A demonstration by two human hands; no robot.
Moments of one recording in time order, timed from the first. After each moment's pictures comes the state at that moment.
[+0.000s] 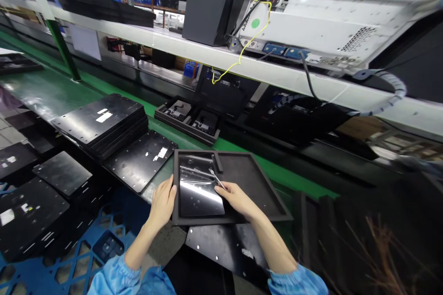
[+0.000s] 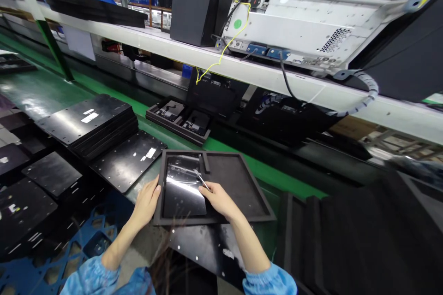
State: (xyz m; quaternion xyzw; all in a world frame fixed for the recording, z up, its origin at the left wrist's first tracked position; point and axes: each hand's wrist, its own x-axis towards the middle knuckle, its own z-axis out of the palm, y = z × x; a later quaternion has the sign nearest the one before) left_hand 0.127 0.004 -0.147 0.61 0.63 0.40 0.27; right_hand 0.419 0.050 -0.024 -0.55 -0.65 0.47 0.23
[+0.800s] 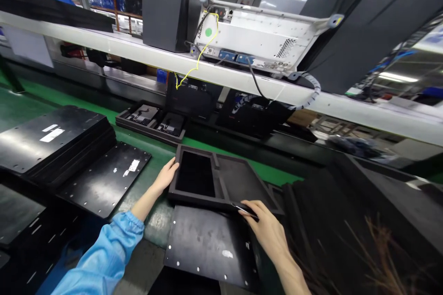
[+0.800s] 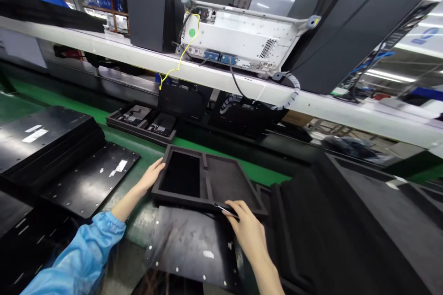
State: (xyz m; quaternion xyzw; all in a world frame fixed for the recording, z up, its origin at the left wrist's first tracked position) left_hand 0.205 0.164 -0.105 0.55 0.49 0.43 0.52; right_hand 0.567 -0.044 -0.047 -0.71 -0.67 0.01 0.21
